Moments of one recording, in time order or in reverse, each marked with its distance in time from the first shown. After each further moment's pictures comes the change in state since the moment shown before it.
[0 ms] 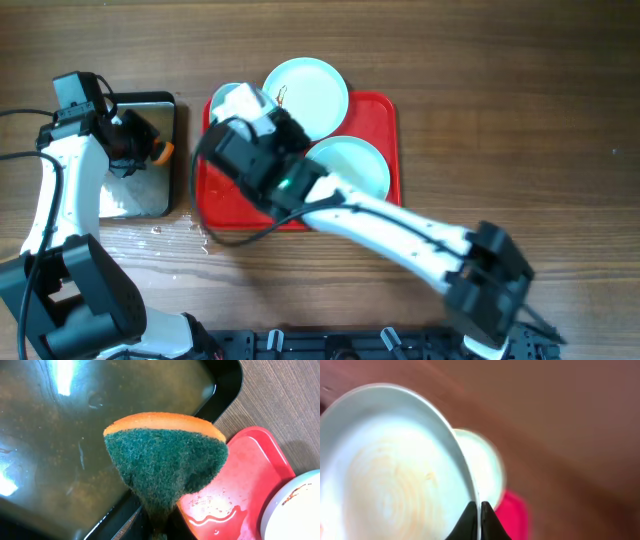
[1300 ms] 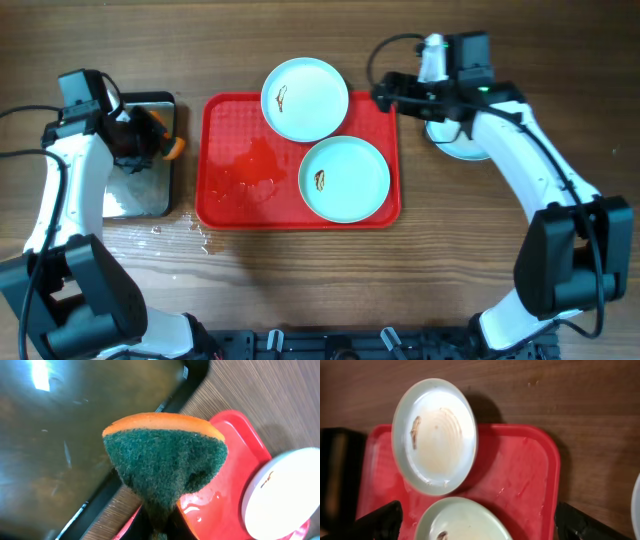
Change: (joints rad) left arm -0.044 0.000 0.000 0.013 0.089 0.013; right arm -0.788 -0.119 -0.280 0.064 -1.147 0.195
